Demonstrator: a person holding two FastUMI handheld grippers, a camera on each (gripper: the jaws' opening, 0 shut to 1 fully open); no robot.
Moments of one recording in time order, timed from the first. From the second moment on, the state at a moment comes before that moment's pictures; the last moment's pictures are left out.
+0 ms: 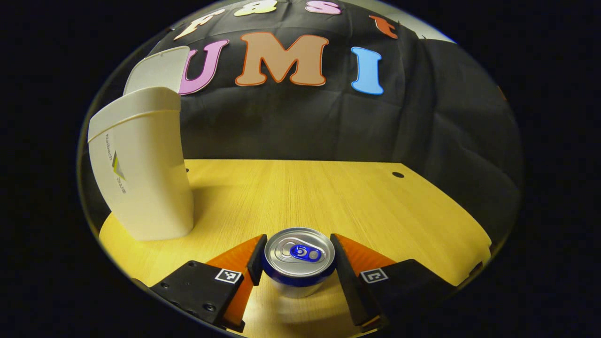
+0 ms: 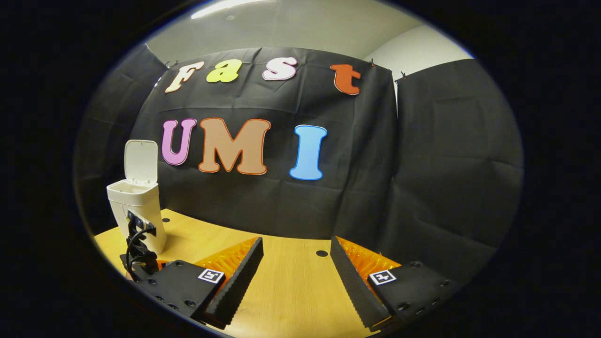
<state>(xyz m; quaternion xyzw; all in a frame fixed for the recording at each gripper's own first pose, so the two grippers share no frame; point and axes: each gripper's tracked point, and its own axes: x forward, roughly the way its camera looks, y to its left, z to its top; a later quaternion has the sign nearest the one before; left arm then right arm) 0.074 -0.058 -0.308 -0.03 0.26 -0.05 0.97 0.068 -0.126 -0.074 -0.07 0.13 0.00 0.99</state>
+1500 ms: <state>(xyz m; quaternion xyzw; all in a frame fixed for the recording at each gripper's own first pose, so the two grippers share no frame) 0.162 0.239 -0.064 0.04 0.07 0.13 0.99 0.055 -0.012 -0.081 -0.03 0.13 0.06 0.99</state>
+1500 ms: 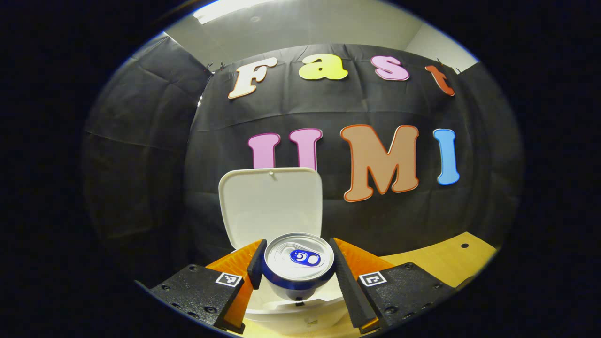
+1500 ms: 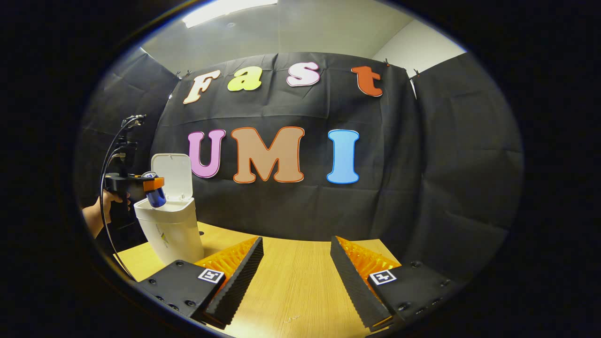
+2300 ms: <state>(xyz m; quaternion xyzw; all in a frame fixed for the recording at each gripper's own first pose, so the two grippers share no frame) 0.168 0.260 -0.094 0.01 0.09 0.14 0.99 0.053 0.001 -0.084 -0.04 0.14 0.06 0.99</state>
